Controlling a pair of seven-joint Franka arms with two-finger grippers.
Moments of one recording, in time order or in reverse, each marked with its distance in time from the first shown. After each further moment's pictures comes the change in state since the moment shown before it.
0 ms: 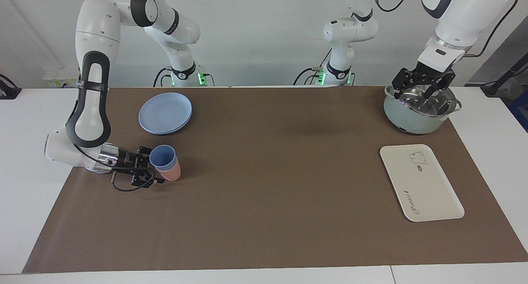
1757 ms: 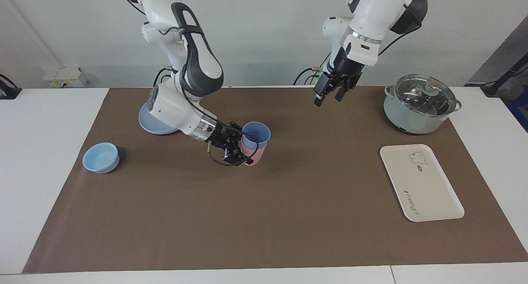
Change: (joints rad) left arm -0.396 -0.027 -0.025 -0.132 -0.217 0.473 -1.002; right arm 0.599 -0.245 0.023 -0.081 0.110 0.484 0.521
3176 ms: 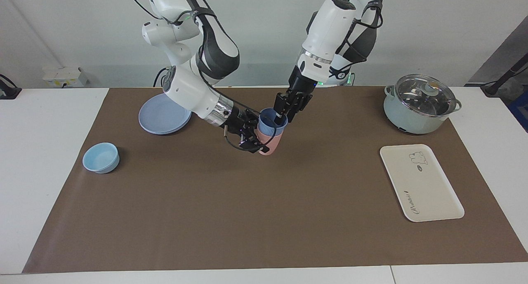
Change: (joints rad) left arm -0.154 0.132 0.005 -0.037 -0.005 0.287 -0.122; right arm 0.041 -0.053 -0.001 0.003 0.000 0.015 0.039
